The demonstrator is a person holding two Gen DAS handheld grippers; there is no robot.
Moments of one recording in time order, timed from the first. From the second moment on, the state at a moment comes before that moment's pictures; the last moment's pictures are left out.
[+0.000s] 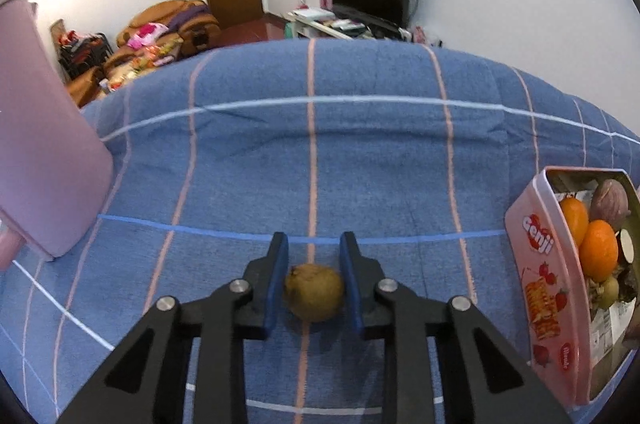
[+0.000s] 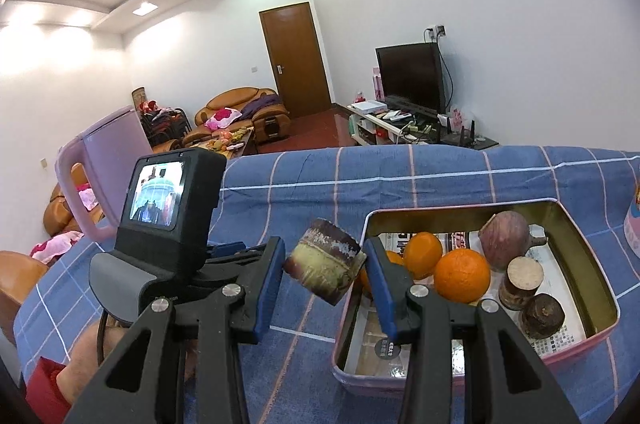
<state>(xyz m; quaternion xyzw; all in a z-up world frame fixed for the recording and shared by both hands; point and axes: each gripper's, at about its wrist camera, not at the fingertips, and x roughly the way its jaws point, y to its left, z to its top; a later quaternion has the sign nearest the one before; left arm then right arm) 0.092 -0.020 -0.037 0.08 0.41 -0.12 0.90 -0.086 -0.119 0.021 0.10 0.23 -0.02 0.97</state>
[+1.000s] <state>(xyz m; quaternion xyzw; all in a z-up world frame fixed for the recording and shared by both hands) -0.008 -0.017 0.003 0.08 0.25 -0.08 0.96 -0.125 -0.132 0.015 0.08 0.23 -0.03 0.97</state>
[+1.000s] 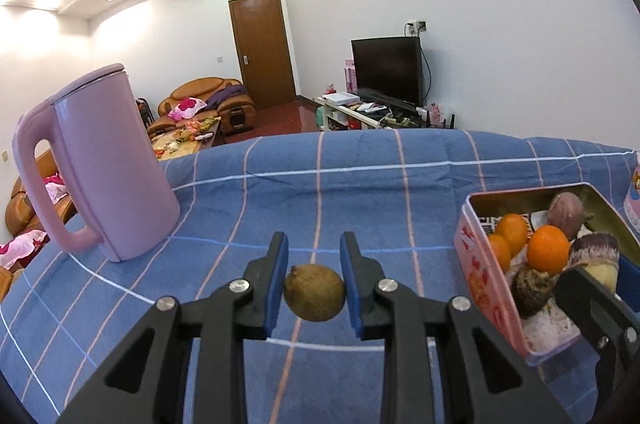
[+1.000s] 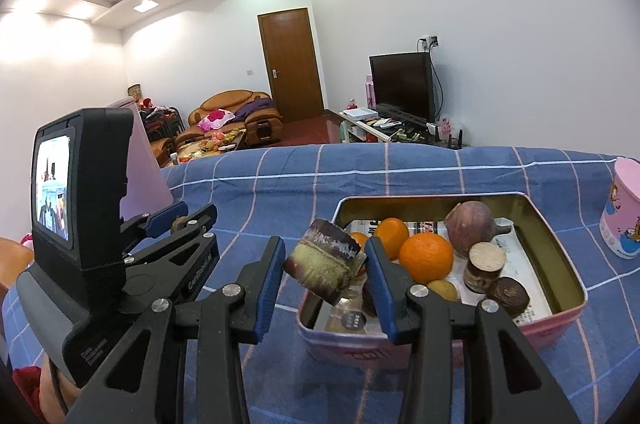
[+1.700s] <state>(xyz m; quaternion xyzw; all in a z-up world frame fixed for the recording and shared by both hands) -0.033 -0.052 0.005 0.05 0.27 -0.12 0.95 -0.150 -0.165 0.017 0.07 0.22 -0.05 0.97</state>
